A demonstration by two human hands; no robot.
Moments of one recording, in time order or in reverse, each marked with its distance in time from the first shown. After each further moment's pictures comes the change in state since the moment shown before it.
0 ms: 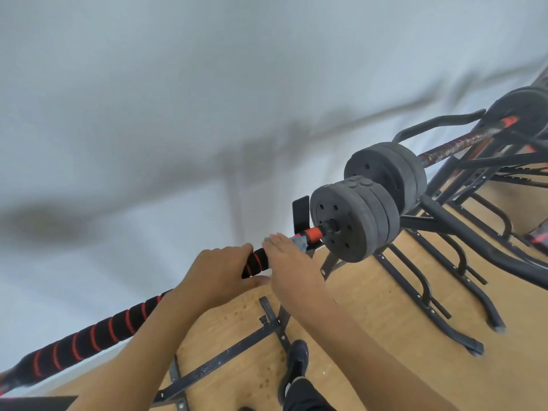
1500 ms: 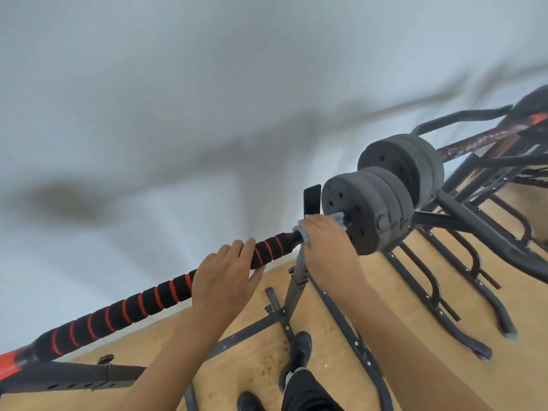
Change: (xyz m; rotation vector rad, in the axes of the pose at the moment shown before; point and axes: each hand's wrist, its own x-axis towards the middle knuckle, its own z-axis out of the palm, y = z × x) left_hand -0.035 0.021 0.054 0.118 0.596 -0.083; right_hand -0.002 0.047 0.008 0.008 0.257 0.030
